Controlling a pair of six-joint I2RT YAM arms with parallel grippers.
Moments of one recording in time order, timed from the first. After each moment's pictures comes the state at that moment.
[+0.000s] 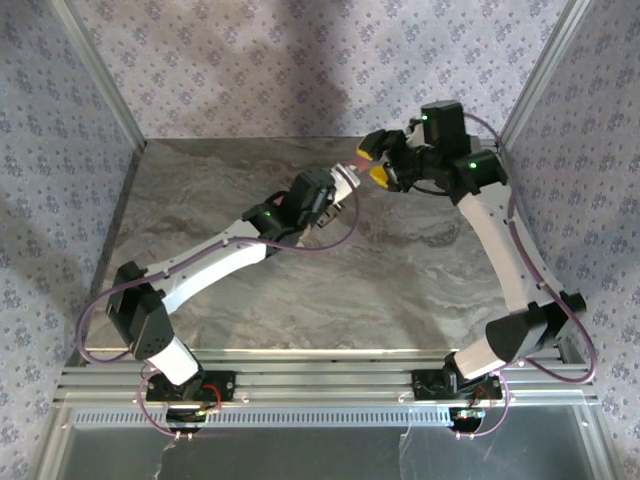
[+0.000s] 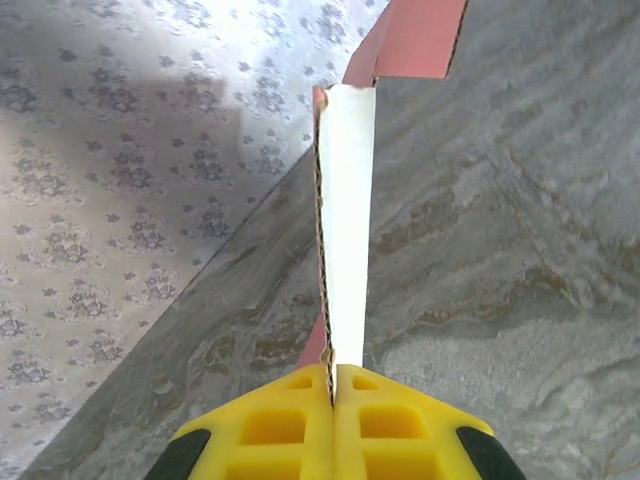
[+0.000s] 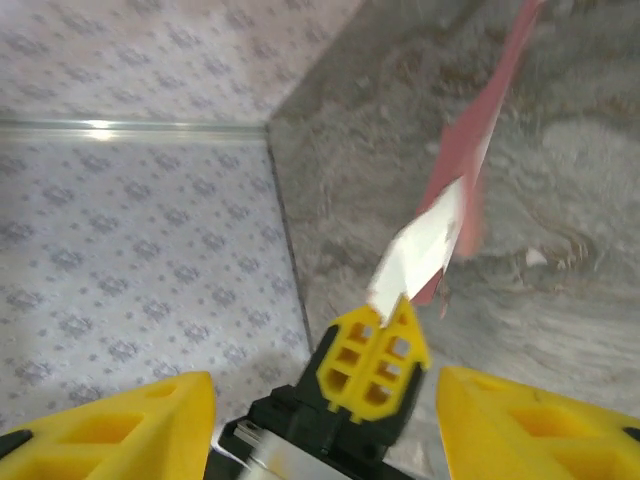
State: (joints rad) left arm -0.86 1.59 1.43 -0.32 -0.41 0.32; right arm 0.32 1.48 1.76 -0.84 -0.46 1.08
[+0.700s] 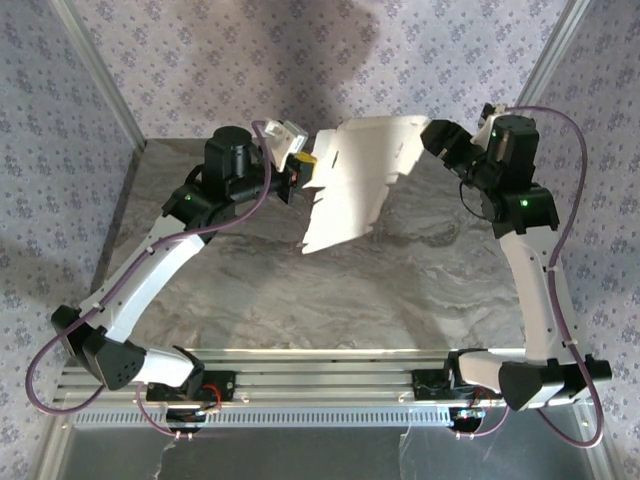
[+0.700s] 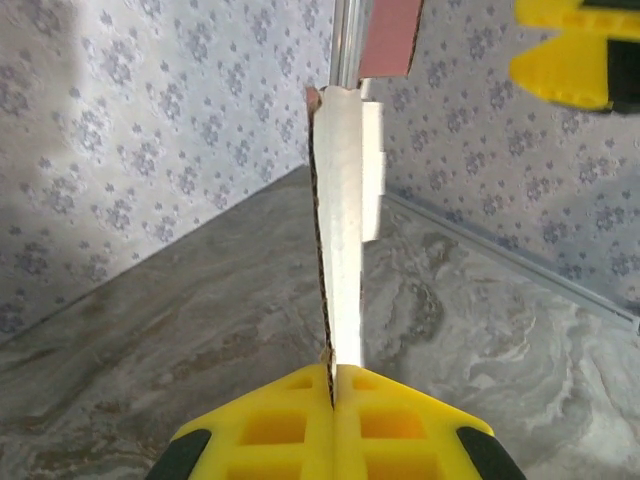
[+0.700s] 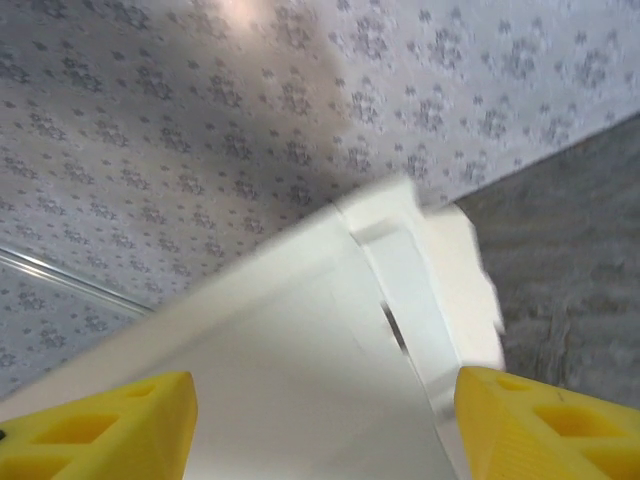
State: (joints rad) left arm -0.62 1.37 1.50 -0.41 0.30 -0.01; right arm 0.11 1.23 1.52 -0.58 -0.22 0.66
